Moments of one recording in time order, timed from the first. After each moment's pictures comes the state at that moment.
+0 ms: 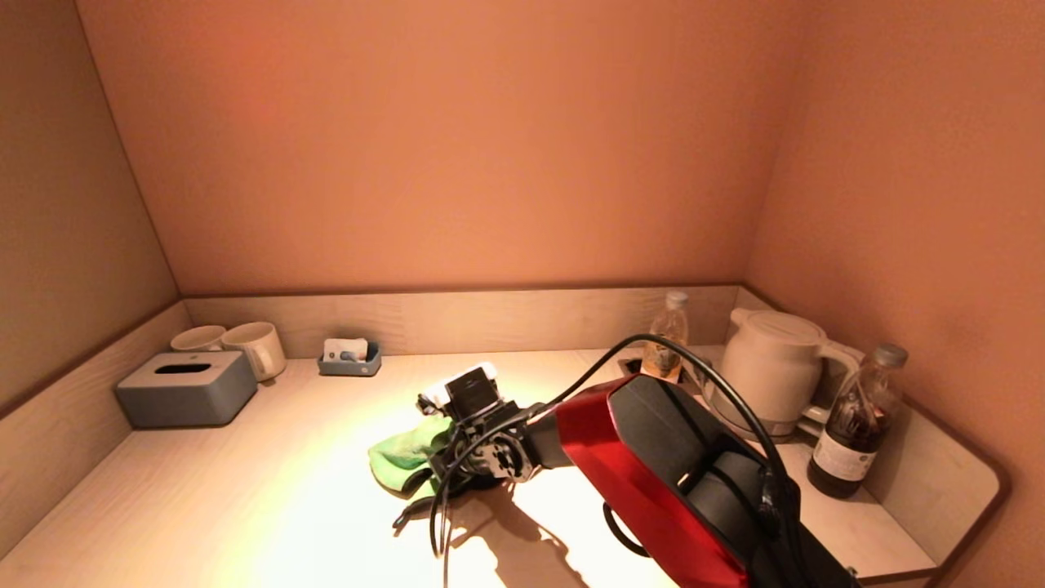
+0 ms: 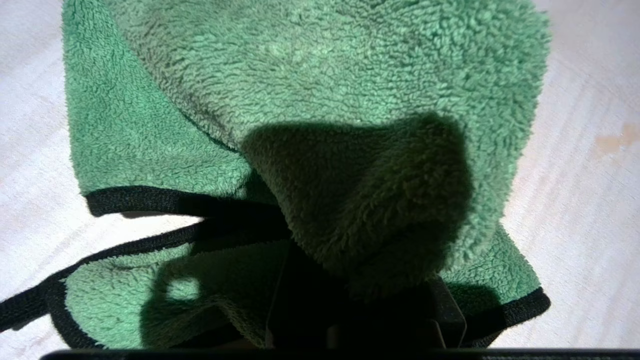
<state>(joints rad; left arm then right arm) 0.00 0.00 0.00 0.01 -0.02 0.07 0.69 2.67 -1.90 0.01 -0.02 -0.05</state>
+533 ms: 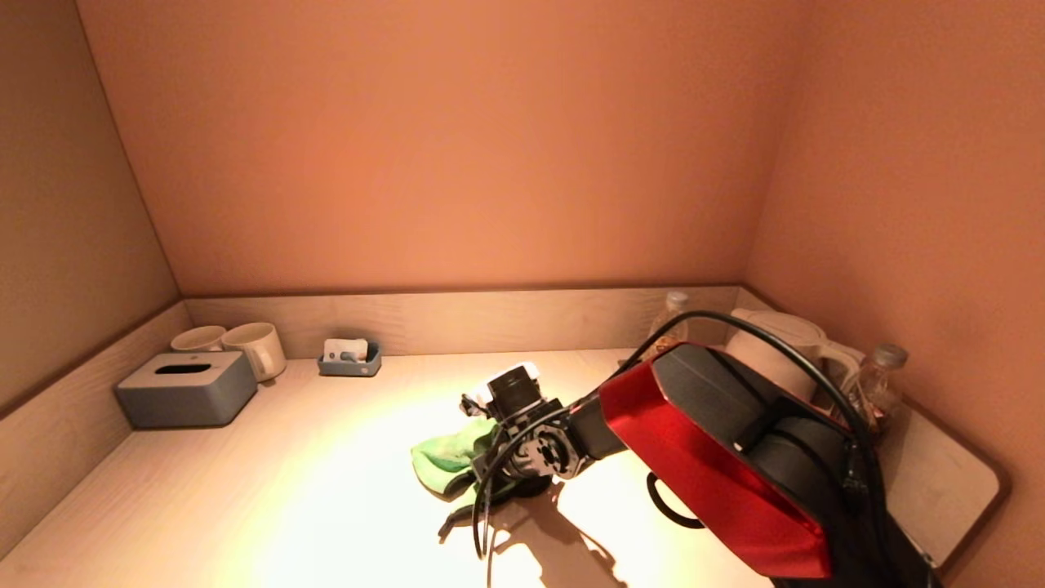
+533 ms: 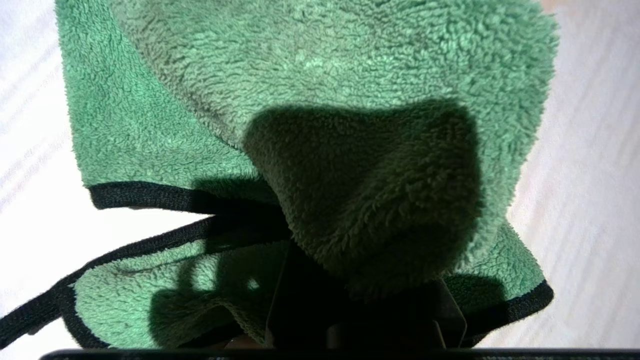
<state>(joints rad) 0.00 0.00 0.00 0.01 -0.02 0.07 0.63 2.52 -1.57 -0.04 -0.02 -0.04</state>
